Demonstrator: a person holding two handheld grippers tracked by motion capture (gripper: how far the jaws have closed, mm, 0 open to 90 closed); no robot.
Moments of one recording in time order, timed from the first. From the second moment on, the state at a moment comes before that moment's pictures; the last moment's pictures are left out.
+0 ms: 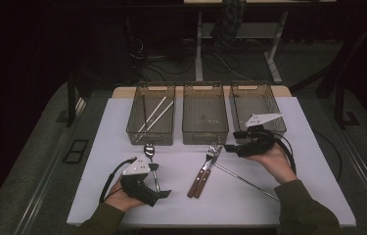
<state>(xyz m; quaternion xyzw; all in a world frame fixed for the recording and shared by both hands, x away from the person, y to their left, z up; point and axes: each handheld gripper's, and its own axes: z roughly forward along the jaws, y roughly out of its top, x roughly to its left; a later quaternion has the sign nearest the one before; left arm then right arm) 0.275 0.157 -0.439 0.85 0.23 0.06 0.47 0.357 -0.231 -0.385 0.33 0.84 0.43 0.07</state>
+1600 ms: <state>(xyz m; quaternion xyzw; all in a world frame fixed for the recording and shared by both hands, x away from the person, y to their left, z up) 0.272 0.153 -0.438 0.86 0.22 0.06 0.46 0.280 -0.283 -0.436 0.30 0.89 0.33 0.03</state>
